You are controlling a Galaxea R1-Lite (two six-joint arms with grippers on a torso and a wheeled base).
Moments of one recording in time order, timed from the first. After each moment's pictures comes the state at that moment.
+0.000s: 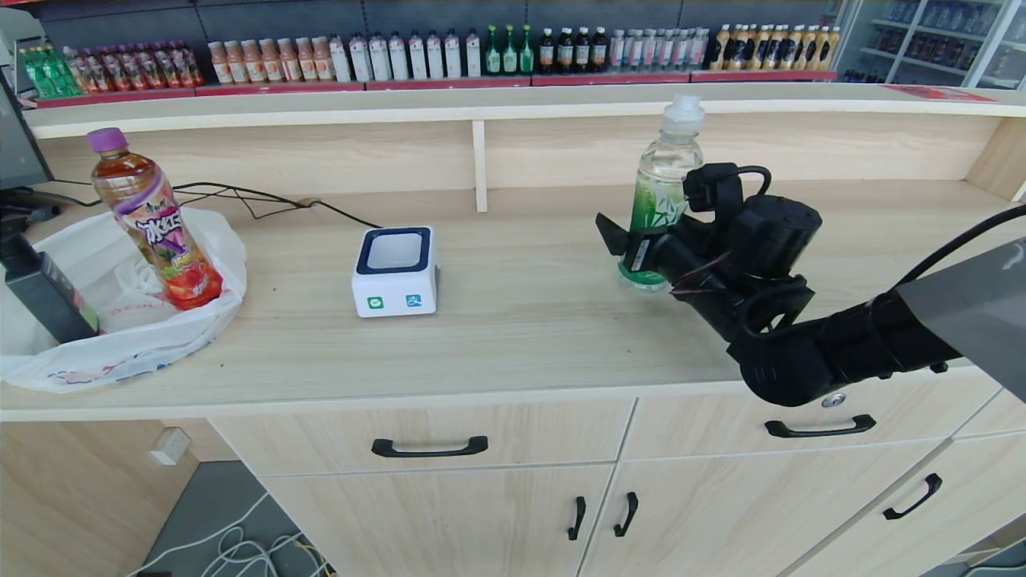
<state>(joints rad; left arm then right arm) 0.00 0.00 0.00 0.00 0.00 0.00 0.39 2.11 -1.22 -1.12 -0.09 0.00</state>
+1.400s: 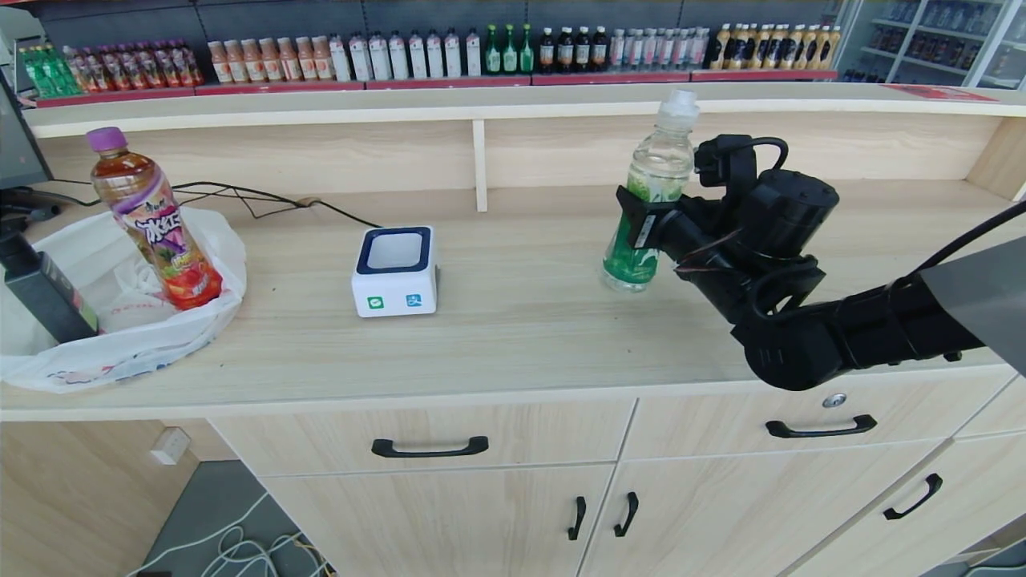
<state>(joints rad) 0.00 0.00 0.00 0.00 0.00 0.00 0.40 2.08 -1.27 -1.11 -0.12 0.00</state>
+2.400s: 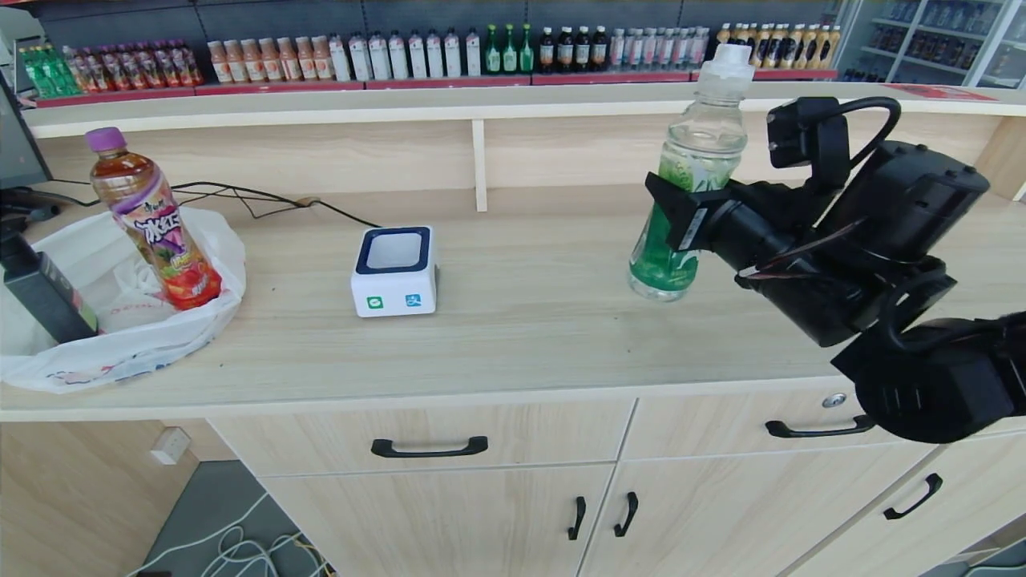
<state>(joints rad) 0.00 0.00 0.00 0.00 0.00 0.00 0.47 1.79 -0.98 -1.11 -0.12 -0.05</state>
